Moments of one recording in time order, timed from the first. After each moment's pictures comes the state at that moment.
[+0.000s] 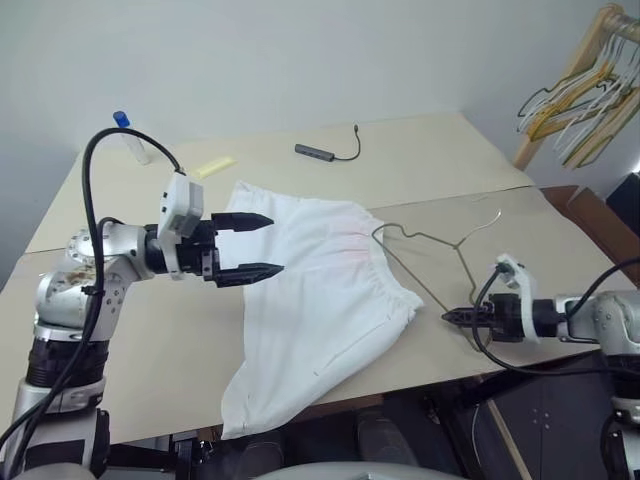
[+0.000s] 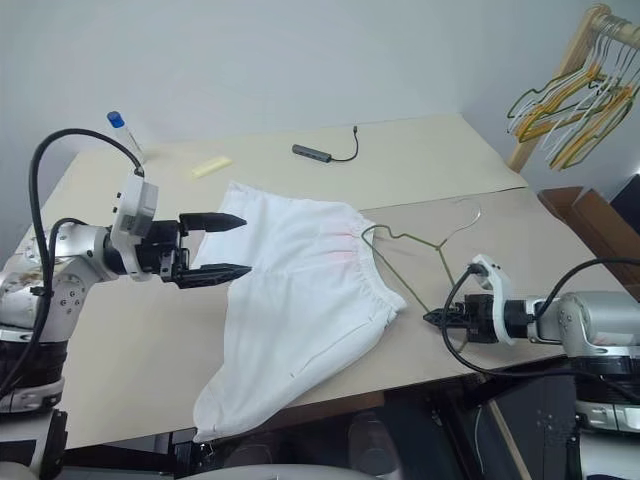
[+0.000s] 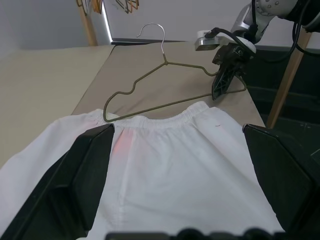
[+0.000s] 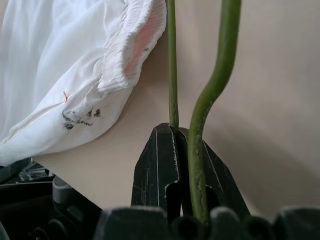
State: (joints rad) left arm -0.41 0.75 0.09 -0.17 -0.59 0.51 -1.23; right arm -0.34 -0.84 -0.12 0.10 0.60 1.38 0.95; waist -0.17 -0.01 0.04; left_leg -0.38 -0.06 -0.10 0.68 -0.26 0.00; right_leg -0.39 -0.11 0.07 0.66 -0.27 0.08
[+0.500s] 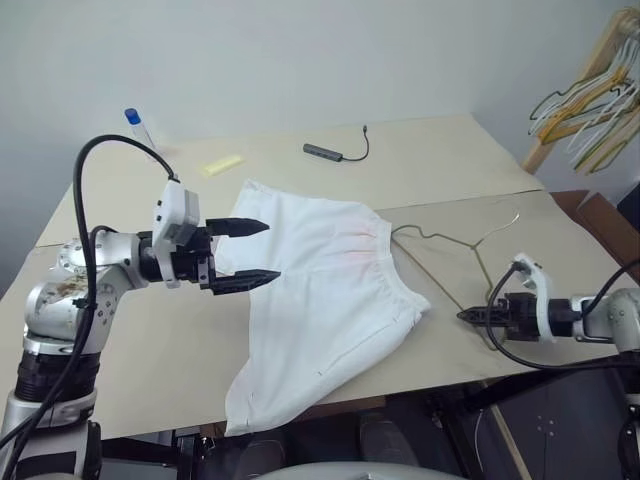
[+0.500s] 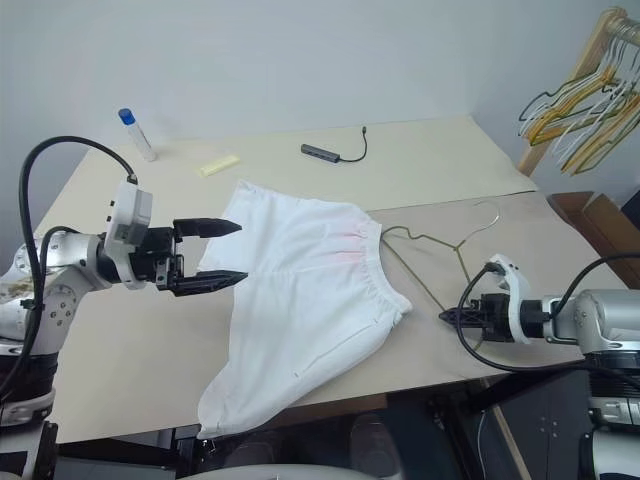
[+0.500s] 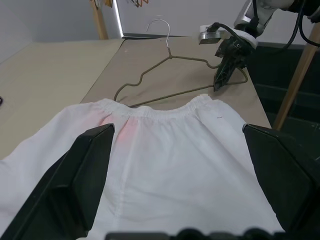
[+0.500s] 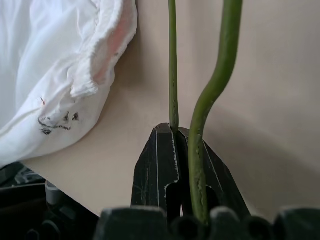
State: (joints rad) left arm -0.35 0.78 0.12 -0.22 -0.62 0.52 -1.20; right arm -0.34 -0.90 -0.08 0.17 0.61 1.34 0.97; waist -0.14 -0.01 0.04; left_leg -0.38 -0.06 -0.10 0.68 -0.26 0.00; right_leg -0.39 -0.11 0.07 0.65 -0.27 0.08
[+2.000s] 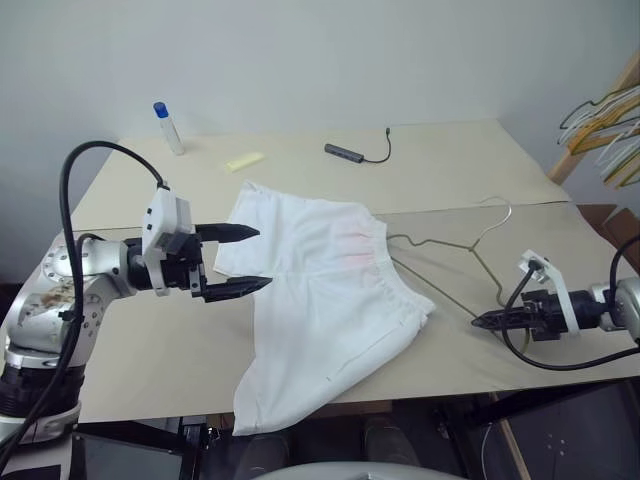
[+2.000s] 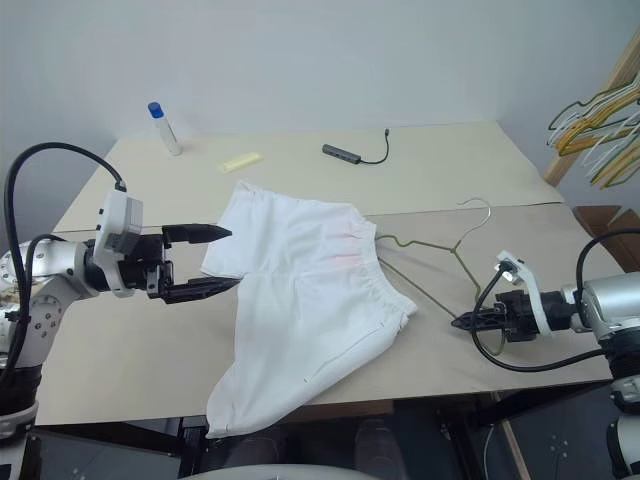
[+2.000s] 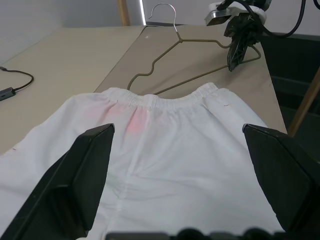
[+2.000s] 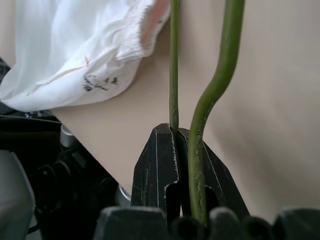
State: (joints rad) left arm -0.29 0.82 0.14 -0.27 -0.63 0.52 -1.17; right arm -0.46 -1.07 0.20 0.36 0.48 1.09 1.44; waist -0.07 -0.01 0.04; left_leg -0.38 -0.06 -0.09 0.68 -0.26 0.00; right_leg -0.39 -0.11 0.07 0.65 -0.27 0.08
